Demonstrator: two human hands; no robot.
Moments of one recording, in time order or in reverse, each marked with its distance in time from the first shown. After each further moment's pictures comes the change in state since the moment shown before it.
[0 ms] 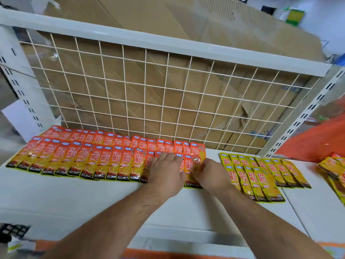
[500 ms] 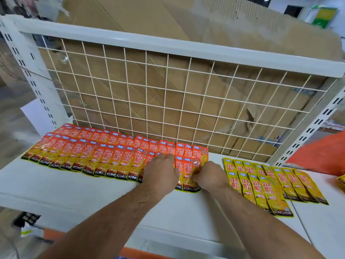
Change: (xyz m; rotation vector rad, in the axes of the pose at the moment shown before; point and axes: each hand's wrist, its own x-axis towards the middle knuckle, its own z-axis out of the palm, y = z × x) left_hand 0.004 0.011 -0.005 -0.046 0.050 -0.229; right_hand 0.021 -0.001 -0.005 0.022 -0.122 0.032
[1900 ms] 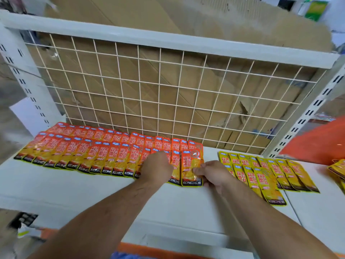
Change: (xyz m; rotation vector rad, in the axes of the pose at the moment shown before) left_hand 0.016 -0.007 0.016 -0.222 -0.125 -0.205; right_hand -0.005 0.031 -0.006 0.810 -0.262 0.119
